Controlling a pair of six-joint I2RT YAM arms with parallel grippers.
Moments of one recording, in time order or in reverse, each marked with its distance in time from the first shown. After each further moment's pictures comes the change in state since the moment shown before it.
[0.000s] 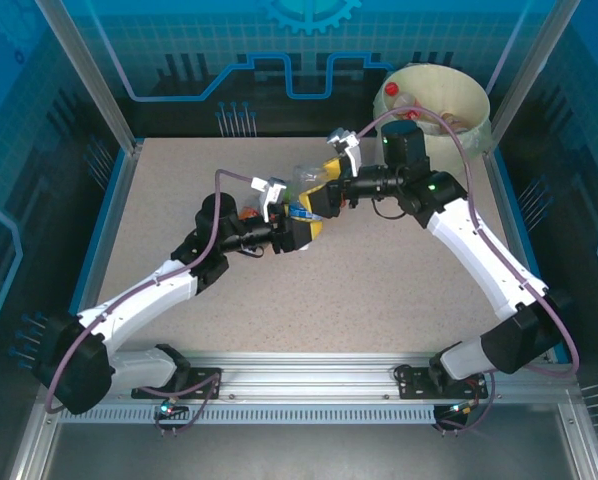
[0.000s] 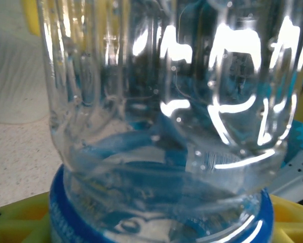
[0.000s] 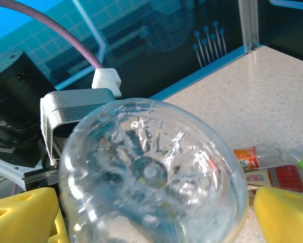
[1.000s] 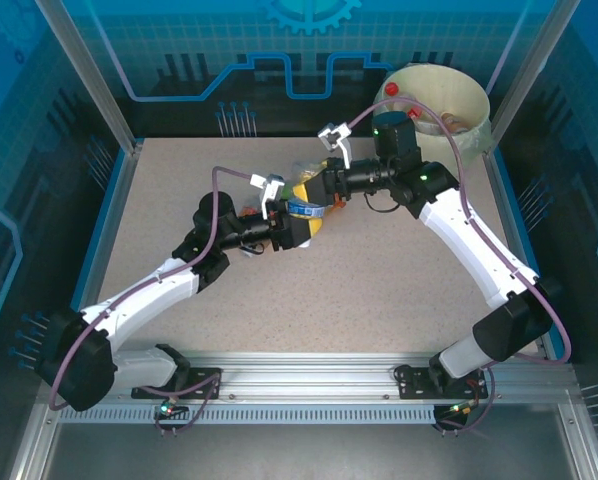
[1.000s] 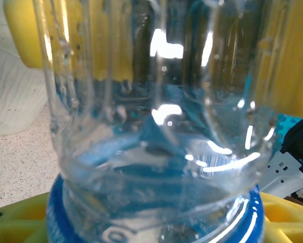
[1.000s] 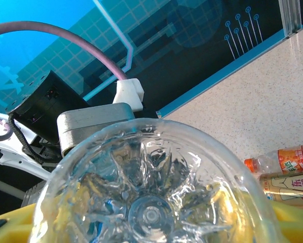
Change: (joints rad) left arm 0.015 0.021 0.000 0.072 0.031 -0.035; right arm 0.017 0.070 0.090 -0.032 -0.064 0.120
